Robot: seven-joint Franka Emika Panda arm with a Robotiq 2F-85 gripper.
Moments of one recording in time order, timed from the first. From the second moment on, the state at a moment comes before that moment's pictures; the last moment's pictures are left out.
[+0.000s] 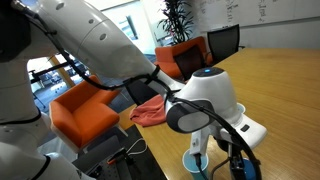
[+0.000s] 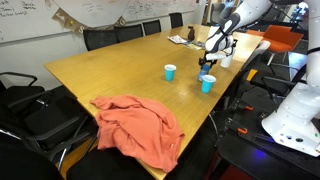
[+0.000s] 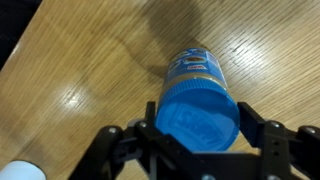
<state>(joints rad) -0.27 0.51 -0.28 -2.10 -0.01 2.72 0.32</state>
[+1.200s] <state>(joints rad) -0.05 0.28 -0.26 -2.22 -0.14 2.75 0.27</state>
